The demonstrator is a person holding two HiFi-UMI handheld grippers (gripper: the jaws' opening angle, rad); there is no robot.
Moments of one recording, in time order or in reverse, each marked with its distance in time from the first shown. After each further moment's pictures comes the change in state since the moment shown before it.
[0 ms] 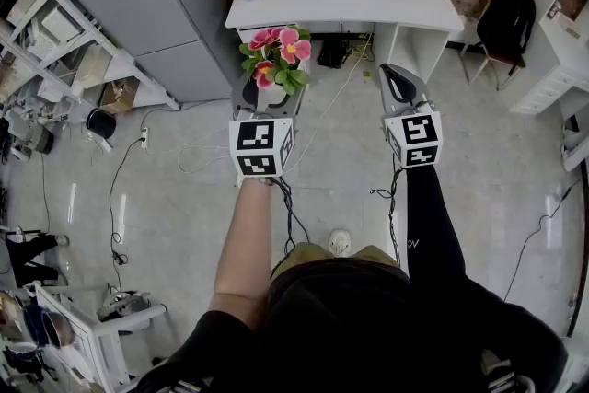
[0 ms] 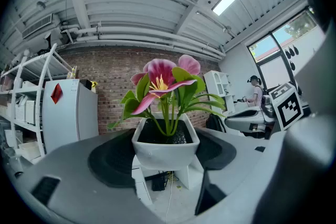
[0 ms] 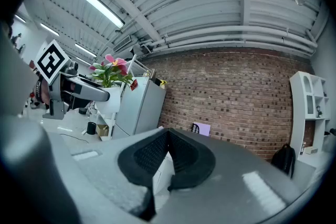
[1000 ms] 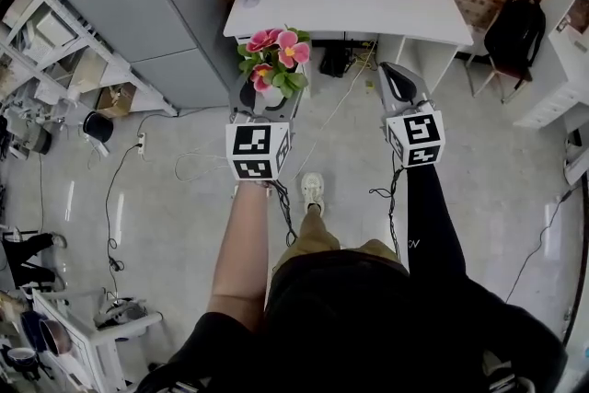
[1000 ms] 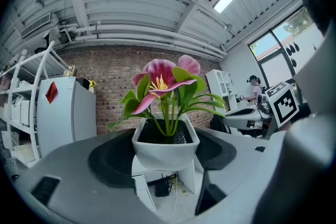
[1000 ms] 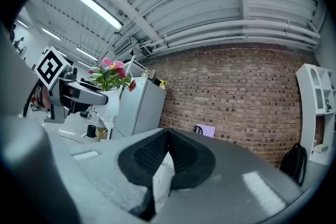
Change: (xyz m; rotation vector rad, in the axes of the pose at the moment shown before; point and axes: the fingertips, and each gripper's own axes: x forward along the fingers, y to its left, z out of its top) left arm 0.079 0.030 -0.009 0.016 -0.024 -0.001; right arm 0.082 -0.038 -0.014 0.018 -0.030 0.036
